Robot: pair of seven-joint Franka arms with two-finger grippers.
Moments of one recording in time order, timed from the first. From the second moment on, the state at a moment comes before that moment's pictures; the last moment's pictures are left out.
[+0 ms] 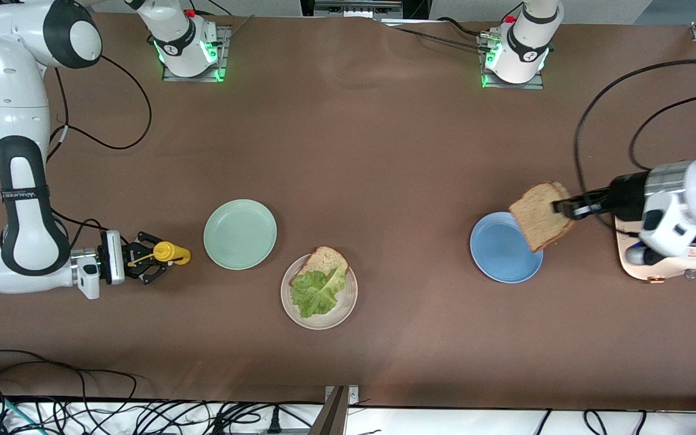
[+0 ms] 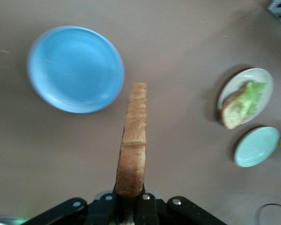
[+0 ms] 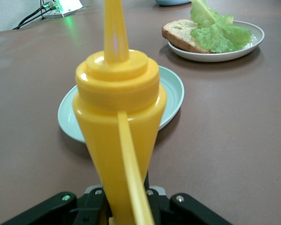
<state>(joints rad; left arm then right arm) 0.30 0.49 -0.51 -1.28 -0.25 1.58 -0.61 -0.27 1.04 0.12 -1.19 0.70 1.64 -2.16</state>
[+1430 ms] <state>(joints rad) -0.29 0.89 -0.46 -1.28 -0.40 2.72 -0.90 -0.29 1.05 -0.01 -1.17 0.71 1.62 -2.25</state>
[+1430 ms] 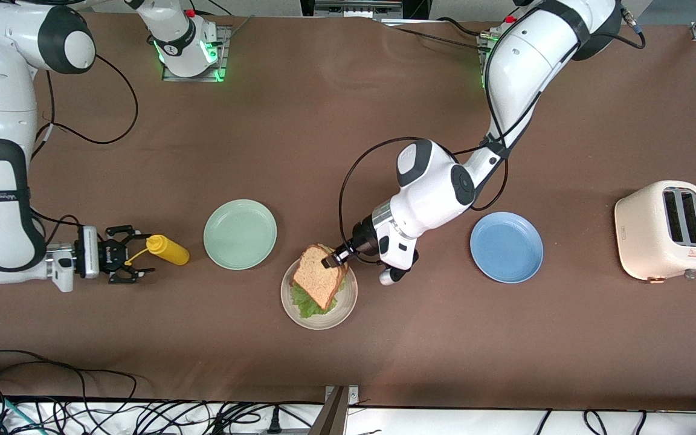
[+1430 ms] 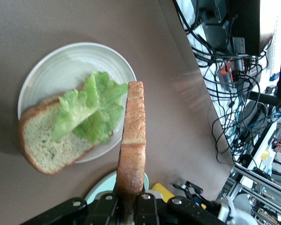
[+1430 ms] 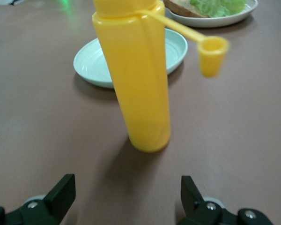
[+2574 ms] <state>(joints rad) -0.35 0.97 -0.40 -1.22 -0.40 2.73 -0.90 -0.14 0.54 0.02 -1.28 0.00 1.61 -1.02</state>
